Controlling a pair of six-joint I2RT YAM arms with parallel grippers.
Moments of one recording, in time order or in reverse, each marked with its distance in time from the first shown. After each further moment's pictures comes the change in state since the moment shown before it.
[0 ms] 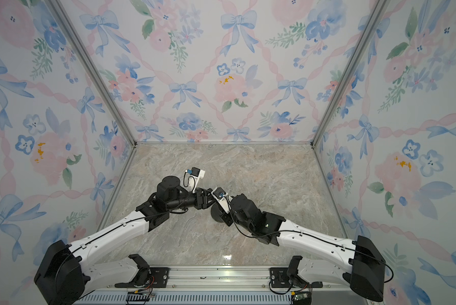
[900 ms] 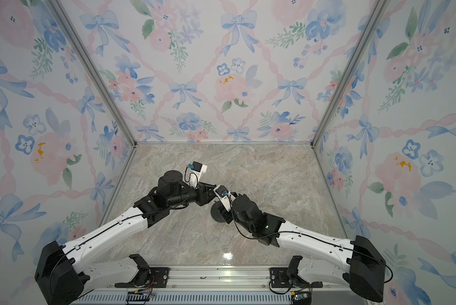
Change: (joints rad) left arm -0.052 0.024 0.160 -0.187 -0.161 0.174; right arm -0.023 0.000 -0.045 0.138 0.023 0.022
